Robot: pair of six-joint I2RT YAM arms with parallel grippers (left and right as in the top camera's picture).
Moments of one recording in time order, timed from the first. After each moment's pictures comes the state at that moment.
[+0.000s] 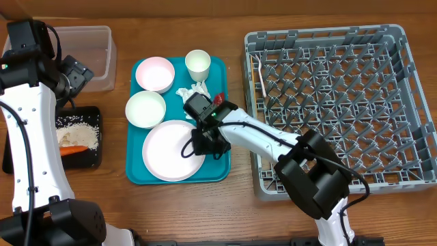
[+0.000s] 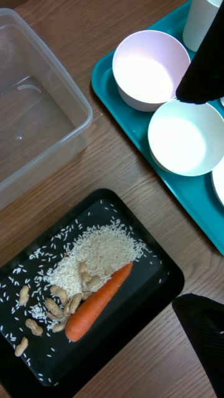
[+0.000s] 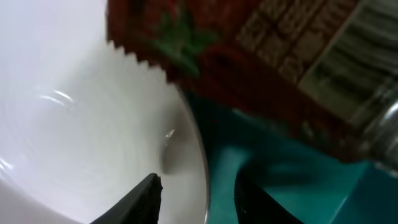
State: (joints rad) left arm 0.29 1.67 1.76 -1.26 -0.15 -0.68; right arm 0.80 2.11 1.50 -0.80 -0.20 0.66
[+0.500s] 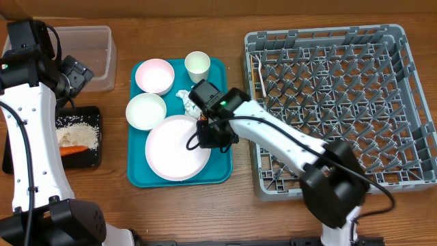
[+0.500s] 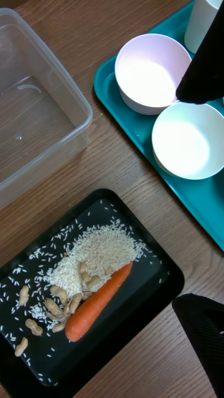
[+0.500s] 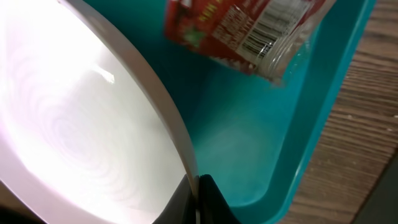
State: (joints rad) left arm 0.29 1.67 1.76 -1.26 -0.15 -0.68; right arm 0.76 2.00 1.59 -1.00 -0.20 0.63
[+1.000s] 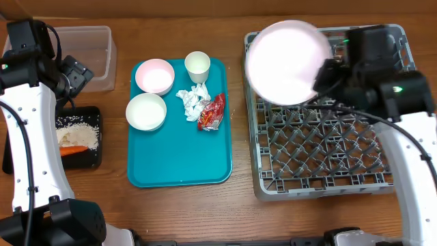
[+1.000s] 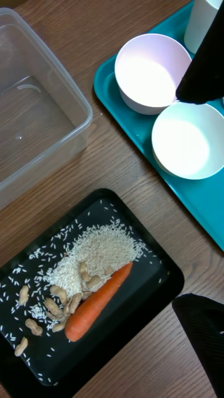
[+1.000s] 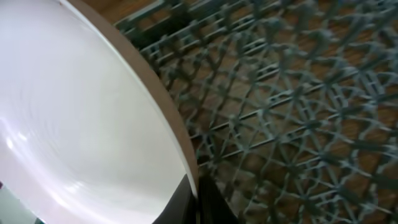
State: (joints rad) left arm 0.29 1.67 1.76 -1.26 -0.15 -0.68; right arm 0.15 1.45 1.64 -1.16 0.04 0.52
